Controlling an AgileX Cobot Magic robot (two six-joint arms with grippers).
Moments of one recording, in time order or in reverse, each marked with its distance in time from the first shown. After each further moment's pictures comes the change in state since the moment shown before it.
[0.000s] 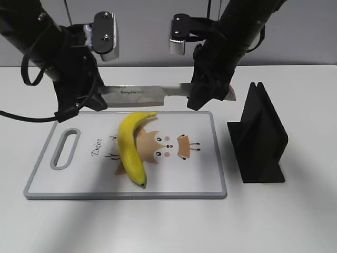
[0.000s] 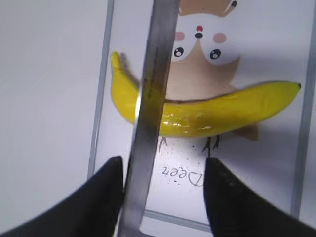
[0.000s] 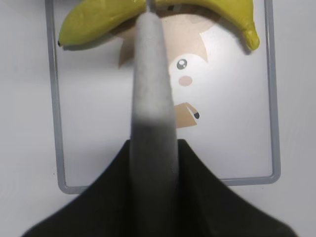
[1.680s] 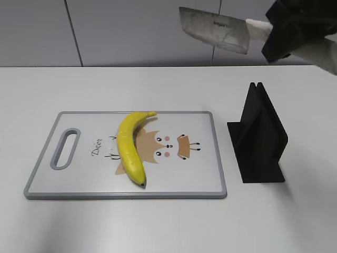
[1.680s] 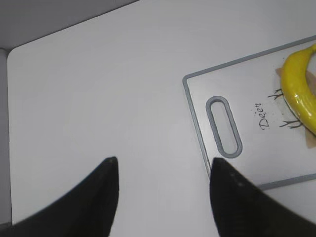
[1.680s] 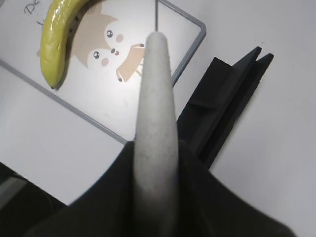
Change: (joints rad) left arm 0.000 -0.481 -0.086 0.598 0.392 -1.364; right arm -0.007 -0.575 0.264 -0.240 0.002 1.034
